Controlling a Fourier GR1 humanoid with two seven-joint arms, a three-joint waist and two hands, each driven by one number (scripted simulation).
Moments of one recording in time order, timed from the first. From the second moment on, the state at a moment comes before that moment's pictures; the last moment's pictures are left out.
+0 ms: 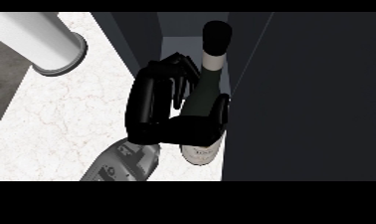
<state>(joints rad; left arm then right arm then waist) -0.46 0.00 -0.48 -1.72 0.11 0.61 0.13 -0.06 -0.06 -0.01 -2.46 -0.17 0.19 0.62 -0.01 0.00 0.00</state>
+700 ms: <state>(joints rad) -0.55 0.00 -0.49 -1.51 0.19 0.69 -0.01 -0.08 -0.07 -0.03 -2.44 -0.18 0.20 0.62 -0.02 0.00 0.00</state>
